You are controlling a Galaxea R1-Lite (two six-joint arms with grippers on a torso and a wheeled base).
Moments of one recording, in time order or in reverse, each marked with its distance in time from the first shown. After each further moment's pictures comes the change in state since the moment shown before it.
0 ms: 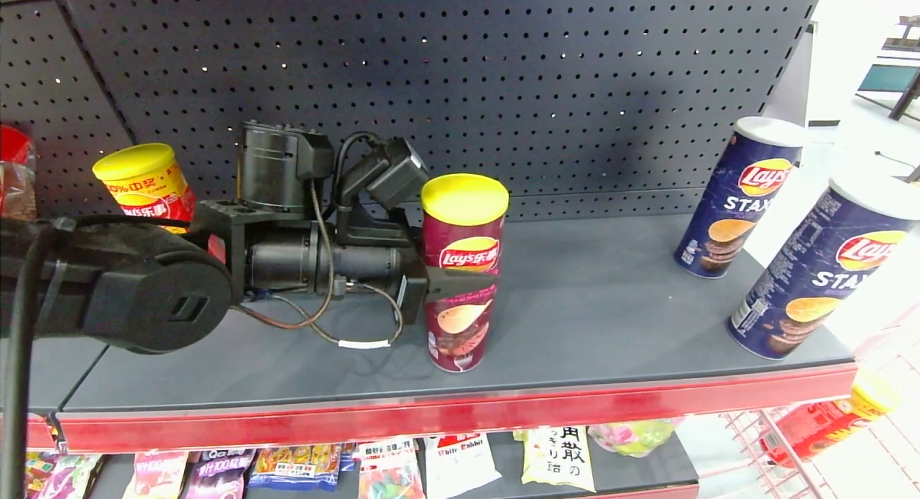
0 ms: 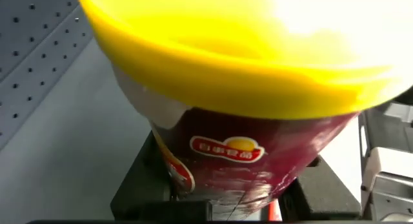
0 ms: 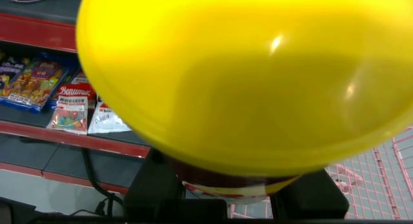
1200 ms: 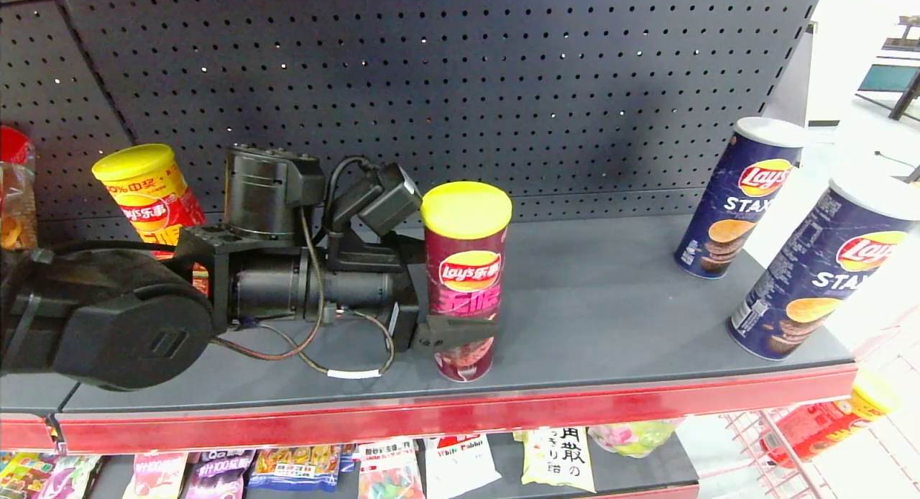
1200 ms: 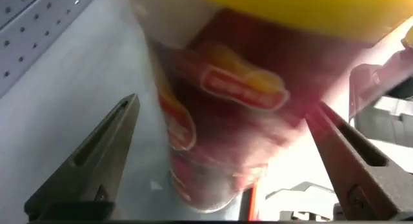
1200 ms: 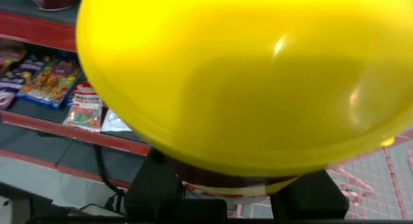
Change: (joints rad) left arm -0.011 -0.041 0.108 -0.039 0.034 -0.020; right arm 0.009 0.037 -0.032 0.000 0.046 -0.001
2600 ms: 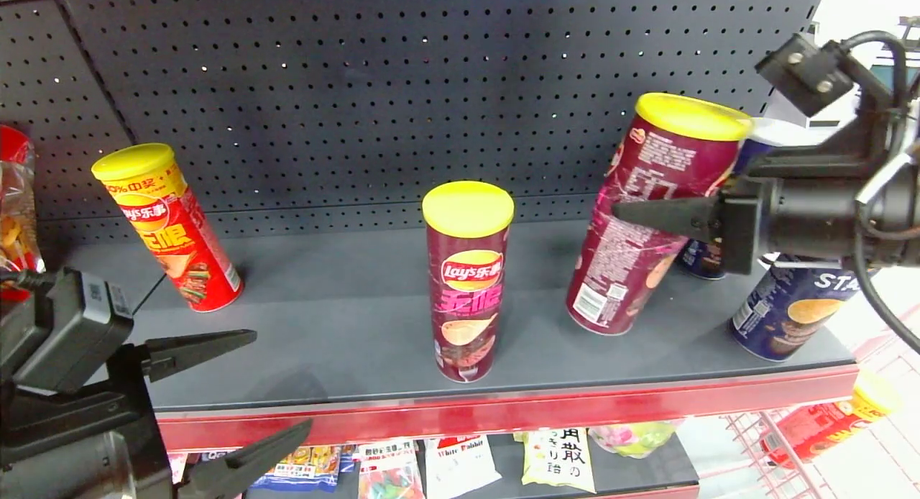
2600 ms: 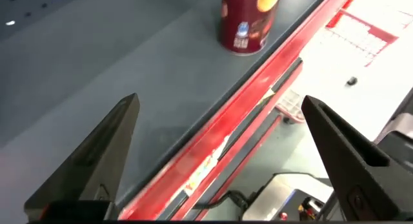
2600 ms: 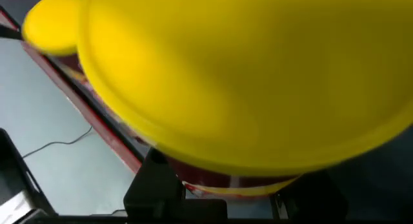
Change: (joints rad) left arm 0.097 -0.690 0.545 0.130 0.377 -0.095; right arm 0.277 1.237 -0.753 -0.348 0.256 -0.007
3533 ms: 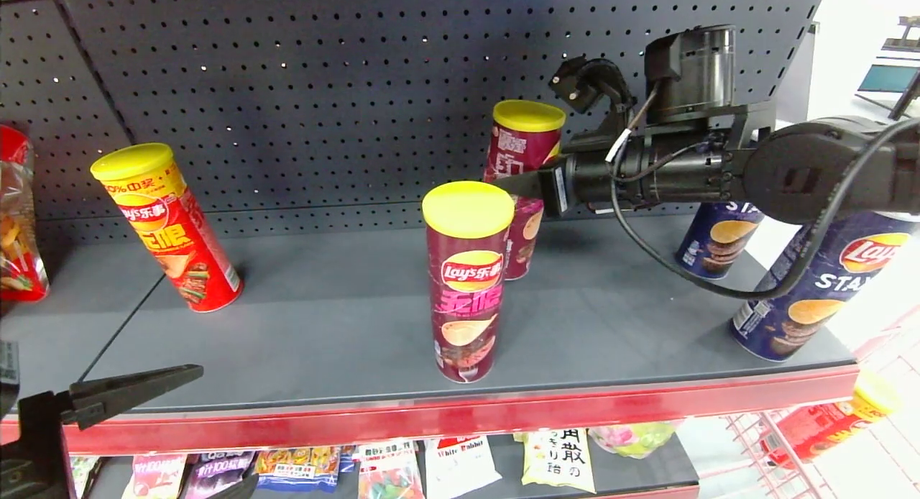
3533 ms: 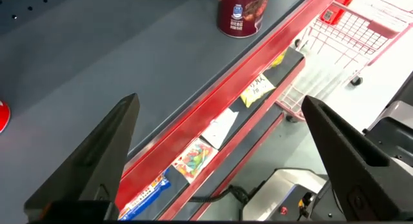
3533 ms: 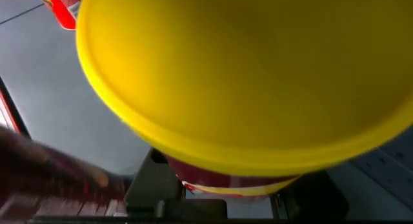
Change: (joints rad) left arm 0.003 -0.186 0.024 0.146 0.024 -0.002; right arm 0.024 0.478 -0.456 0.002 0.058 -0.069
